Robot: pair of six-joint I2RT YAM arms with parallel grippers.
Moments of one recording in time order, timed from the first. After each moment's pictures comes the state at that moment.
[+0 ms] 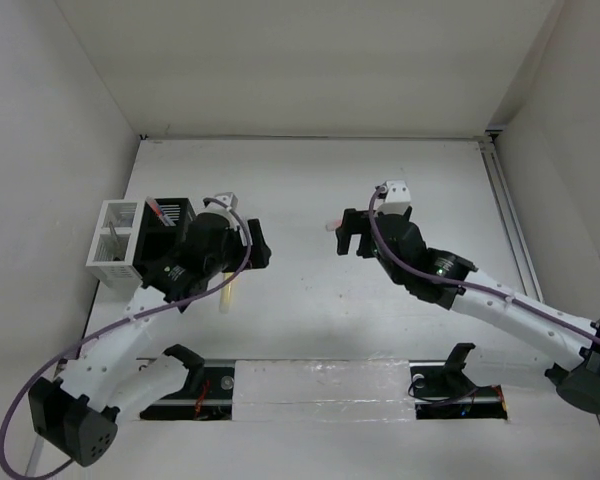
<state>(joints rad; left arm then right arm) -0.50 0.89 0.81 -0.56 -0.08 -0.51 0.92 1.12 0.97 -0.30 0.59 0.49</state>
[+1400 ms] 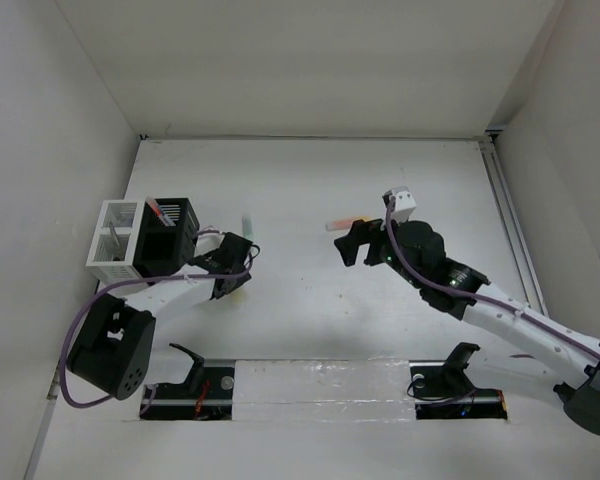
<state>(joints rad) -0.48 1.30 0.59 -0.43 -0.44 -0.98 0.80 0.99 0.78 -0.10 0.24 0.42</state>
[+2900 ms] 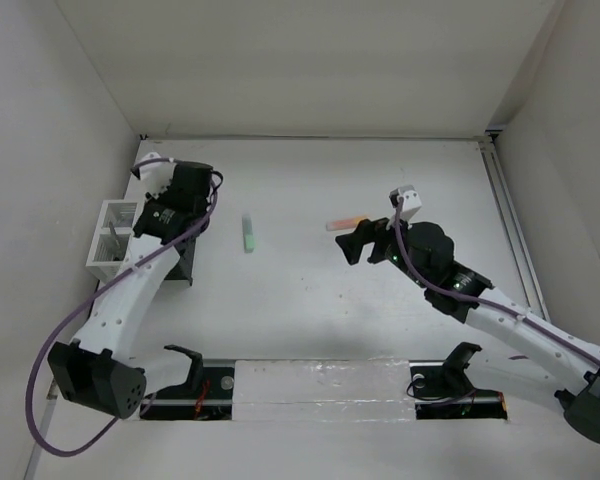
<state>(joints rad) -0.34 1.17 1.19 -0.79 -0.71 -0.85 0.76 0.94 0.73 0.02 0.15 0.39</state>
